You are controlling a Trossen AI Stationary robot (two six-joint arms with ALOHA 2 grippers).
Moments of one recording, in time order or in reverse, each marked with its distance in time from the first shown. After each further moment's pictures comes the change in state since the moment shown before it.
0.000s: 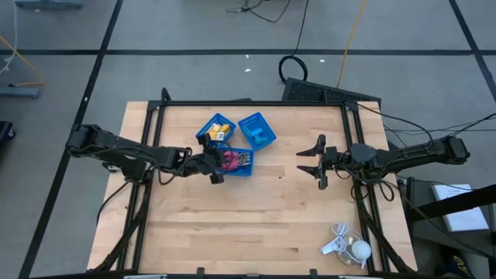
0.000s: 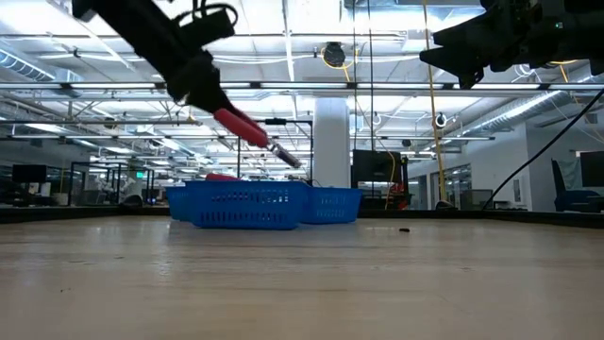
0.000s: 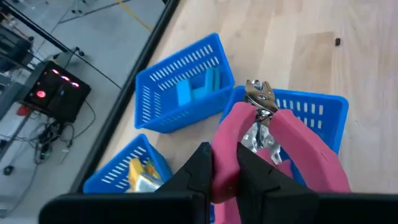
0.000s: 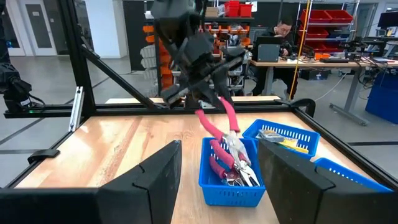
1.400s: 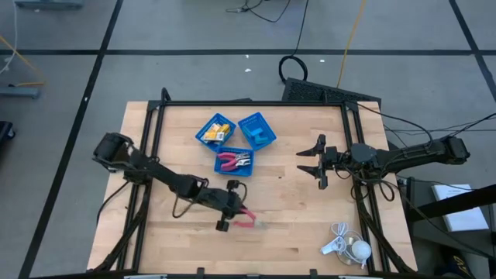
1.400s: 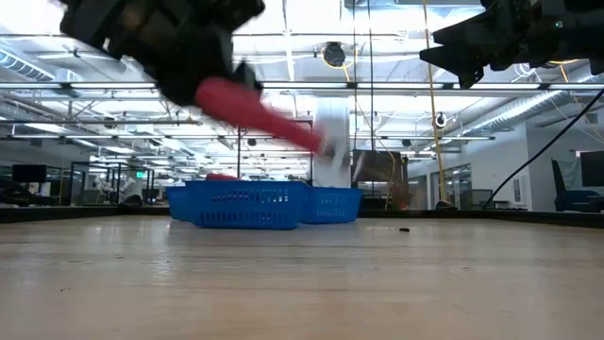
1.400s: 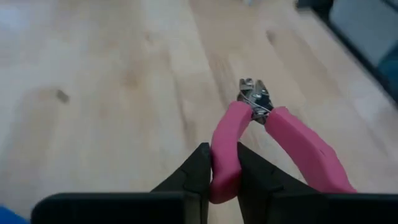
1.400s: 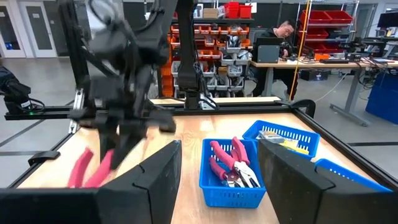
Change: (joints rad) left arm -0.231 0.372 0.056 0.434 0.519 -0.101; right arm 0.000 0.000 0.000 0.005 0.000 0.003
